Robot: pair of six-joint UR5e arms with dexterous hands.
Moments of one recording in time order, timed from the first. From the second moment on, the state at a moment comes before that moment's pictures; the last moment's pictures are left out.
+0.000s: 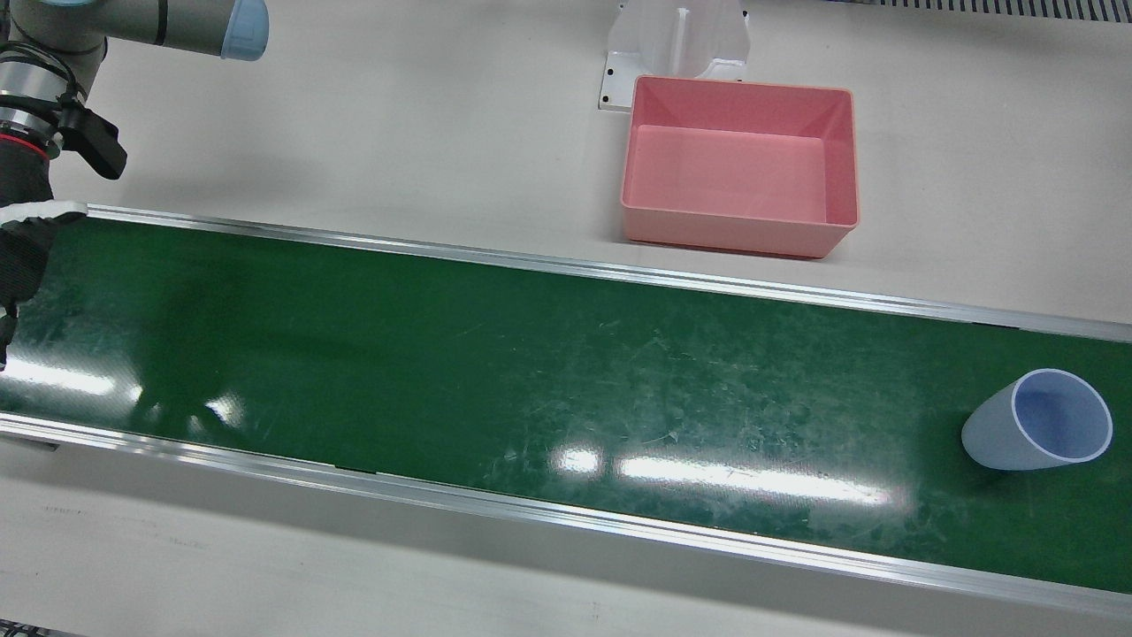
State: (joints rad) left arm -1.41 -1.80 -1.69 0.27 1.80 0.00; right arm 1.11 -1.49 1.87 -3.37 -1.23 -0.22
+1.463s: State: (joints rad) left arm -1.41 -1.80 -1.69 0.27 1.80 0.00; right arm 1.07 -1.48 1.88 -3.38 -1.23 -0.23
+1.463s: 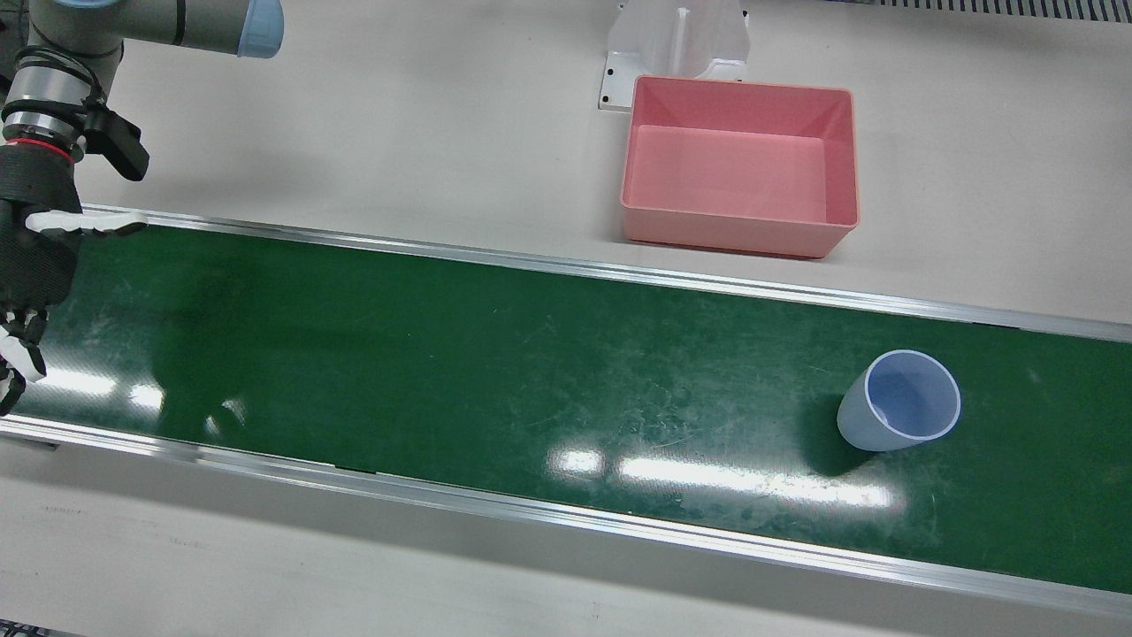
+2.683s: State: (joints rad) left arm -1.41 -1.80 -1.69 0.27 1.80 0.00; right arm 1.08 -1.48 1.88 -3.38 -1.23 -0.23
